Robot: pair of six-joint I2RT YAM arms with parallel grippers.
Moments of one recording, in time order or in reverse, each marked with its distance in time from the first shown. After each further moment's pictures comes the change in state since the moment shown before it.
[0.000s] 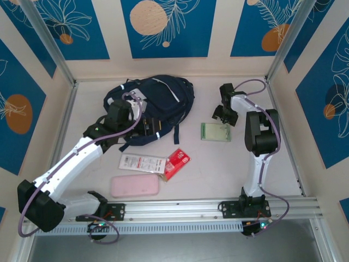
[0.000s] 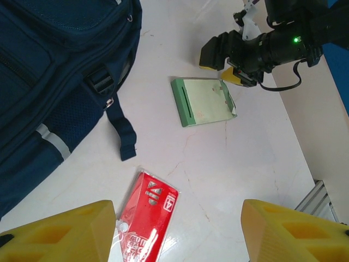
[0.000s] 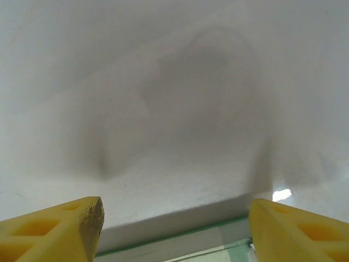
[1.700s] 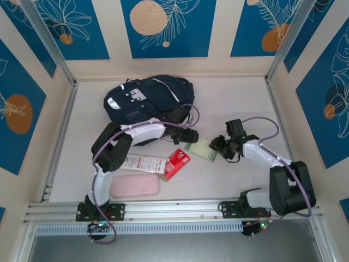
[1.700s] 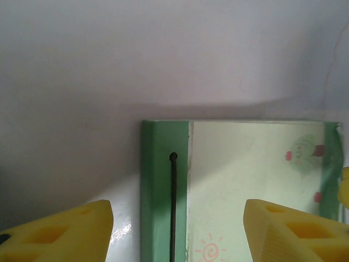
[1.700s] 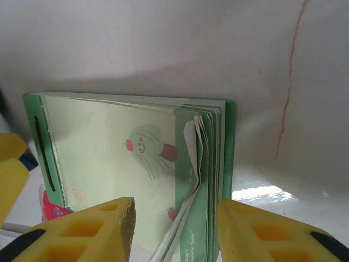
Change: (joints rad) left arm -0.246 0.893 0.414 0.102 -0.031 0.027; right arm 0.098 -0.740 -0.856 0.325 -0.328 0.254
